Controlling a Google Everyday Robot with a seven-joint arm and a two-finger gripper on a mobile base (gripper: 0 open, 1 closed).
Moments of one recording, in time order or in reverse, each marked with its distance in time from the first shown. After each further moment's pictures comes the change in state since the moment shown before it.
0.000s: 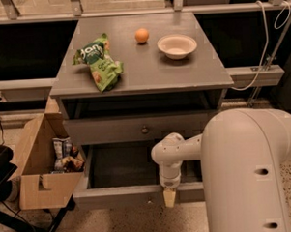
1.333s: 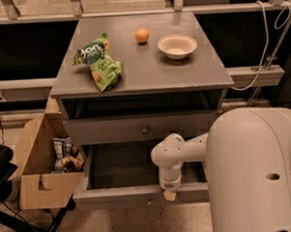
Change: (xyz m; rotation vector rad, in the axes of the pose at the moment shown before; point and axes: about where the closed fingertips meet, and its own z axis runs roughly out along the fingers) arm 0.003 0.022 -0.006 -0.015 0.007 0.001
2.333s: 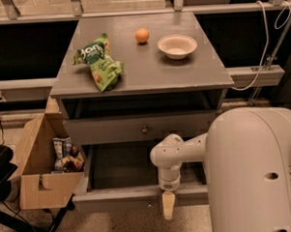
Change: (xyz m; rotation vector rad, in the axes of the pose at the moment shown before) arm 0.000 0.001 0.001 -0.002 0.001 0.000
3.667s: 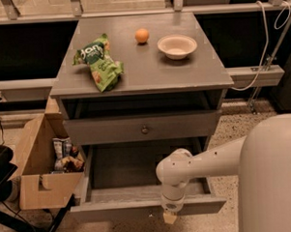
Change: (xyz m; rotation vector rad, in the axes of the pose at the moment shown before) arm 0.006 0.093 -0.001 -0.112 -0.081 0.051
